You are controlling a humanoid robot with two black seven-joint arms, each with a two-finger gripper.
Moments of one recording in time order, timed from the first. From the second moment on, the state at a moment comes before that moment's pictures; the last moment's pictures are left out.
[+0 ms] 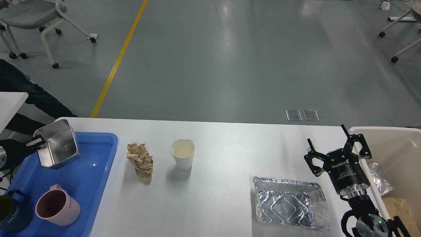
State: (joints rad) left arm -0.83 0.82 0.02 -0.83 0.76 -0.20 -0.02; right arm -0.10 -0.03 1.66 1.43 -0.29 0.32 -0.02
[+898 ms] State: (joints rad) left arm -0.76 0.56 0.01 -0.53 0.70 -0.18 -0.02; right arm -0.10 -0.02 1.66 1.43 -0.29 0.32 -0.02
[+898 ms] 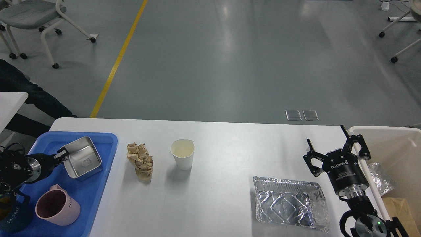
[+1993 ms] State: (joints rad) left arm -0.74 1.01 -0.46 -1.27 0.32 -0.09 -0.02; right arm -0.10 -0.02 1.66 1.43 -0.29 0.32 -0.02
